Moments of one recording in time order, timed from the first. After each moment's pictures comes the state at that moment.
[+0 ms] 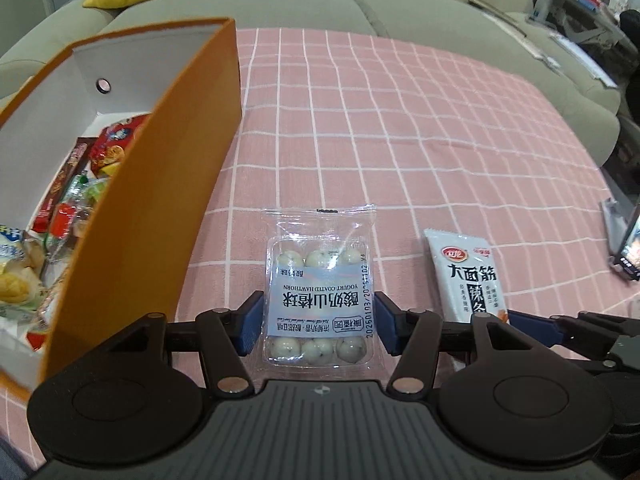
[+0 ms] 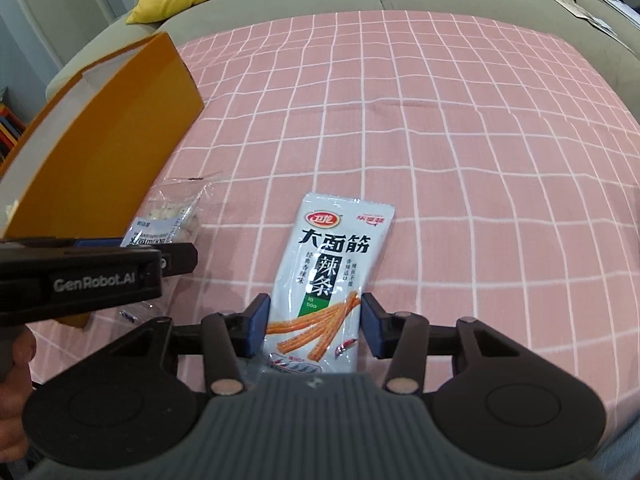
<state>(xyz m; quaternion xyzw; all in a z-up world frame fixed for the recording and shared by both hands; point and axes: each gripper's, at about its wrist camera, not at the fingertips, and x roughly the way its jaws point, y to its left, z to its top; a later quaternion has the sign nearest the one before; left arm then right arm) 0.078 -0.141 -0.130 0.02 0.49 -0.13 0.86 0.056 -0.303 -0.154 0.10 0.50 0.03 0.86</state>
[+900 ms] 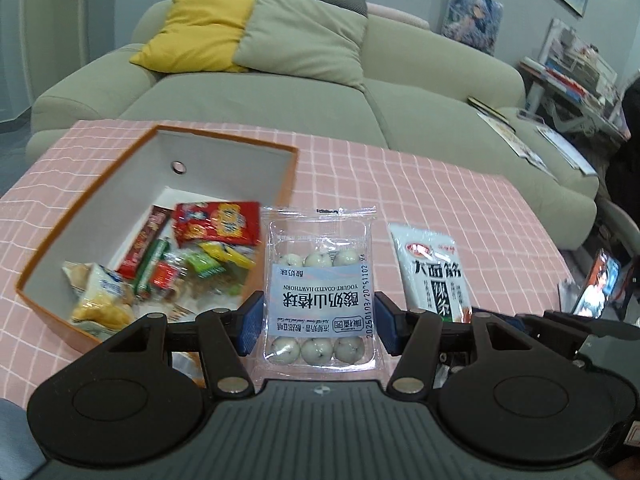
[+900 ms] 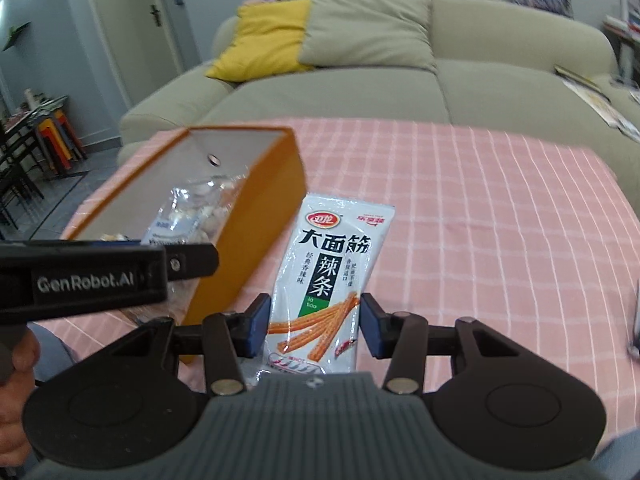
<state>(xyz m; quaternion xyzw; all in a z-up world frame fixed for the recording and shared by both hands) 0.045 -0.066 -0.039 -0.04 0.39 -0.12 0.91 0.025 -0.233 -0.042 0.05 0.39 0.10 0.91</state>
